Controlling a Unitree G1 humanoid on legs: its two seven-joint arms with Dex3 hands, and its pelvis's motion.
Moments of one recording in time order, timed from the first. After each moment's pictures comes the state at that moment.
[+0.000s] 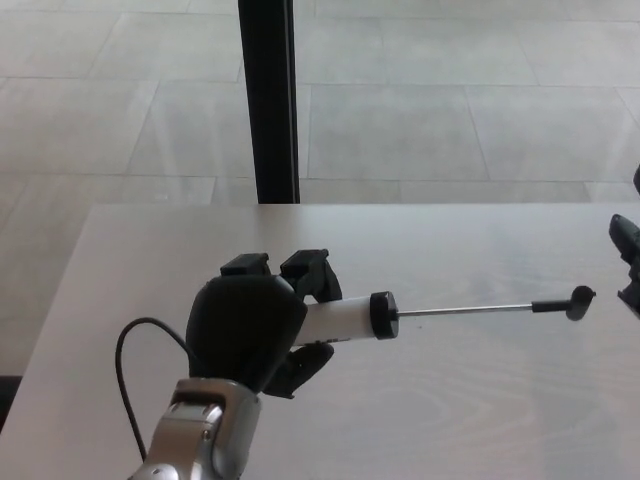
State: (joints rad) left_arm -0.33 0.21 -0.40 0.13 0.88 0.11 0.26; right_arm -0.24 -0.30 -0.20 -0.05 0.24 0.21 0.11
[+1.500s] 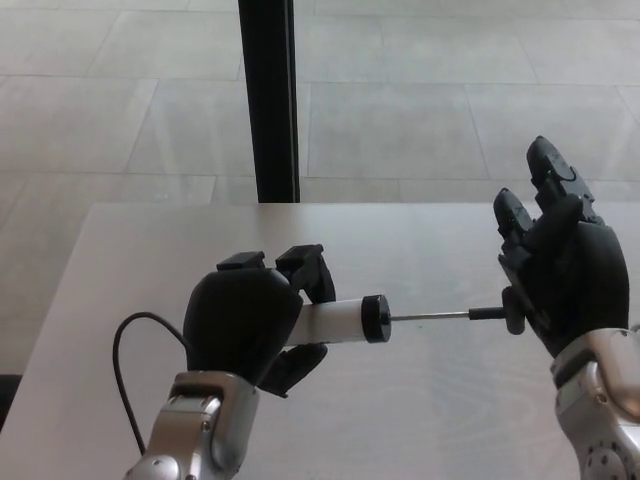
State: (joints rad) left_arm -0.35 0.20 -0.39 0.16 0.87 0.11 0.26; right_arm -0.31 0.03 -0.08 -0.15 0.22 0.28 -0.05
